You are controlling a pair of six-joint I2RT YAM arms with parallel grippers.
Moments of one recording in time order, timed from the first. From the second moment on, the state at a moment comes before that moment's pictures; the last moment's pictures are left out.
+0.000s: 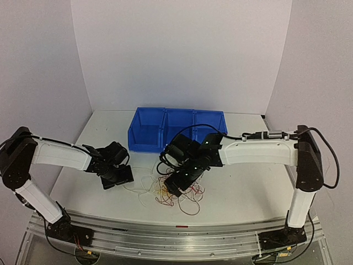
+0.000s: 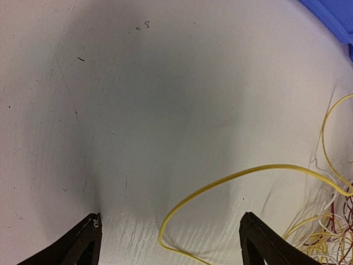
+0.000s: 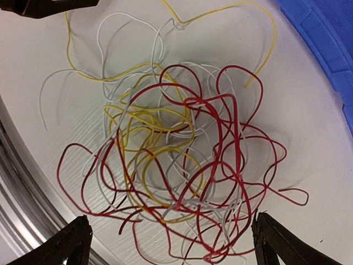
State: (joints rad) left arm -0.71 1.53 0.74 -0.38 -0.15 -0.99; right arm 1.10 1.90 1.49 -0.75 0.10 0.20
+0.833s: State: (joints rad) left arm -0.71 1.63 0.92 -0.43 -0.25 -0.91; right arm 1.09 2.11 1.46 -0.60 0.29 0.15
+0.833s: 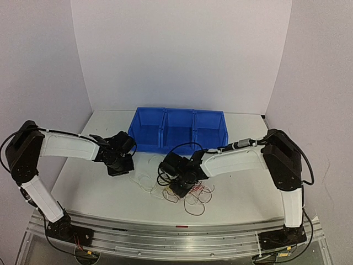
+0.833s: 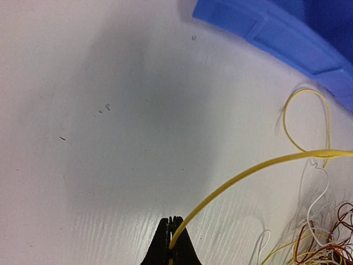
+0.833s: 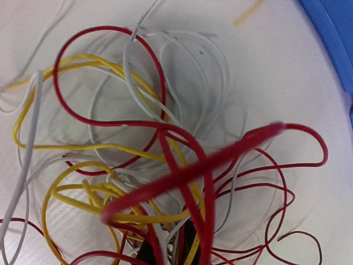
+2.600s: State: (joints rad) left arm -0.67 1.19 1.64 -0.72 -0.77 -0.64; right arm 0.85 1.38 0.81 -0.69 0.26 0.39
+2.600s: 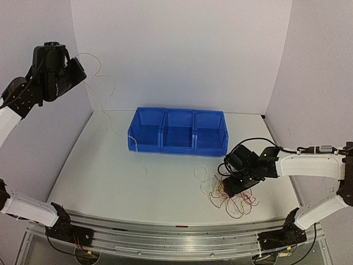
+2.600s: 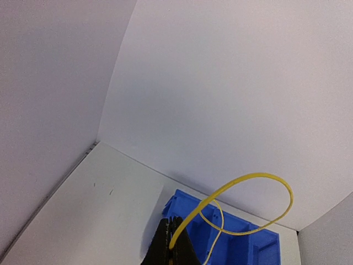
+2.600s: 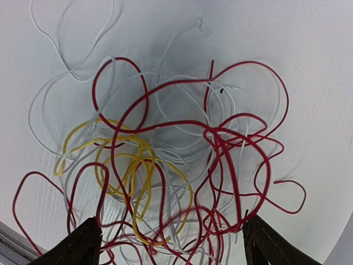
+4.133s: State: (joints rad) left arm -0.54 1.92 2.40 -0.43 -0.45 -0.29; right arm 0.85 1.27 1.02 -0.70 0.30 0.26
